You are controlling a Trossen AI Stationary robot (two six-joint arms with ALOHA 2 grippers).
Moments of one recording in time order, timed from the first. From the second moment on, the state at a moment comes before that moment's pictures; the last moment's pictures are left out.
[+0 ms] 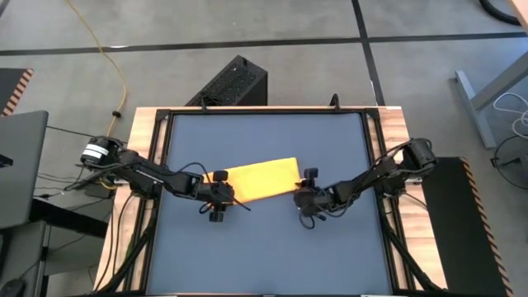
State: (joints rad) left arm -0.17 1.49 0.53 0.02 -0.19 0.00; right arm 0.29 1.67 0.64 0.04 0.71 -0.06
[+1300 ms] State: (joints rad) left arm -0.19 1.36 0.53 -0.11 -0.16 -0.06; right arm 0.31 1.67 0.81 -0.33 0.40 -0.09
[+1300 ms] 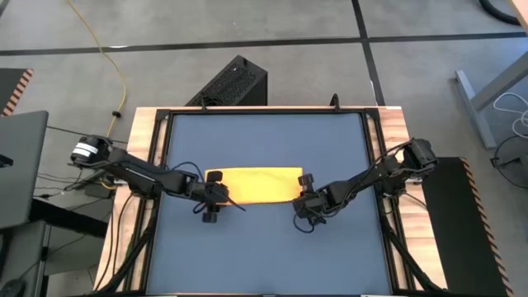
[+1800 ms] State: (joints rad) left arm -0.22 1.19 0.53 -0.35 -0.17 -0.18; right arm 0.30 1.67 0.81 -0.34 0.39 -0.09
